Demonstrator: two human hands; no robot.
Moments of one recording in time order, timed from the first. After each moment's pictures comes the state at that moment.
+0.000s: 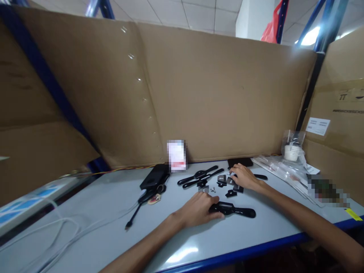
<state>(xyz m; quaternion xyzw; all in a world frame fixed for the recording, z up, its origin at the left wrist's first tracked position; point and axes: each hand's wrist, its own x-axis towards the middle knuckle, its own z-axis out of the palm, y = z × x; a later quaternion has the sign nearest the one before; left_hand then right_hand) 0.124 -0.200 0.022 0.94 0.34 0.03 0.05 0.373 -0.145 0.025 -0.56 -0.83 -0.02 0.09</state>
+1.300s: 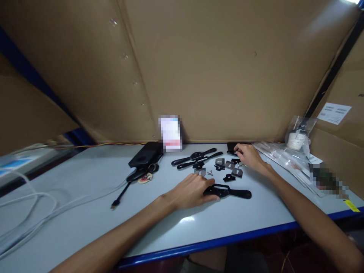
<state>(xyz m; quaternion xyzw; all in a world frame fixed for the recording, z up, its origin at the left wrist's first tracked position) 0.118 -0.197 0.021 0.93 0.35 0.02 0.06 0.392 -0.135 0.034 -0.57 -0.79 -0.02 0.23</state>
